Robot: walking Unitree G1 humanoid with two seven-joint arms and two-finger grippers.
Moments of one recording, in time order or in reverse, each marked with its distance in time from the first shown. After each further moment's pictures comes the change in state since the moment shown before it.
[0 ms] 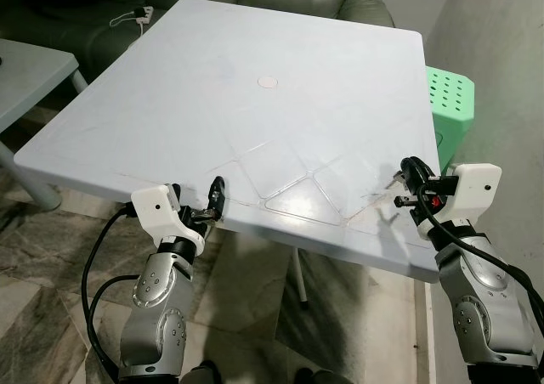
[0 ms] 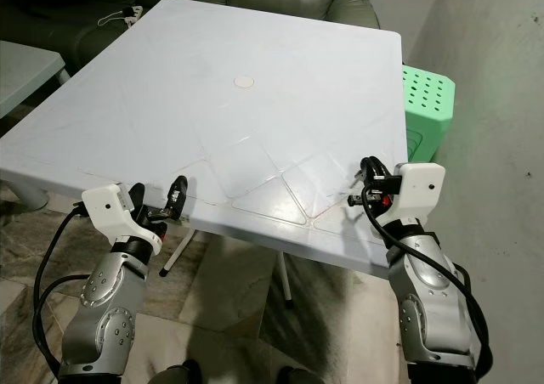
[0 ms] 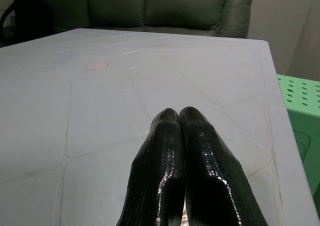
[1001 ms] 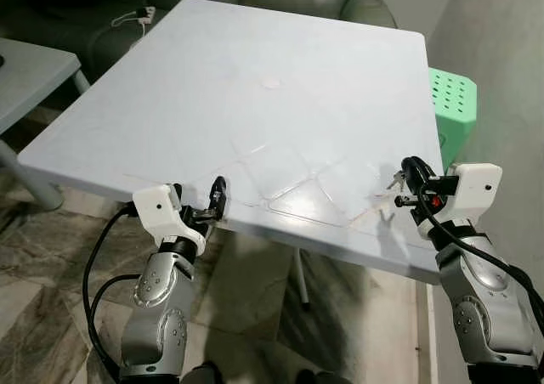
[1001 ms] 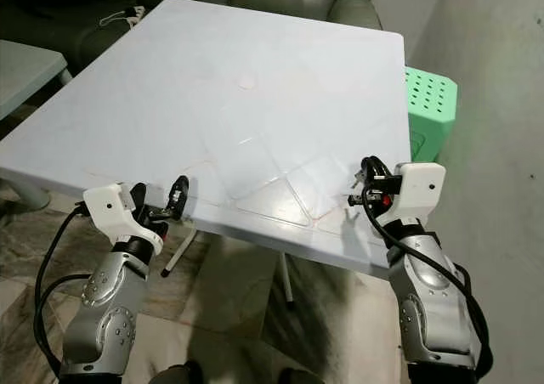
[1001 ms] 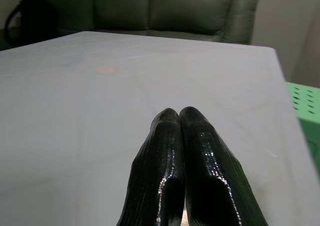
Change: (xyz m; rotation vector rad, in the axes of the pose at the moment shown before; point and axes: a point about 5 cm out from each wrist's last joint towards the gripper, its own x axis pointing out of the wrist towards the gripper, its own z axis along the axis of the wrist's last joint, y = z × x) left arm 0.001 -0.003 0.000 0.001 0.002 -0.011; right arm 0.000 -0.001 0.000 -0.009 -0.001 -0.004
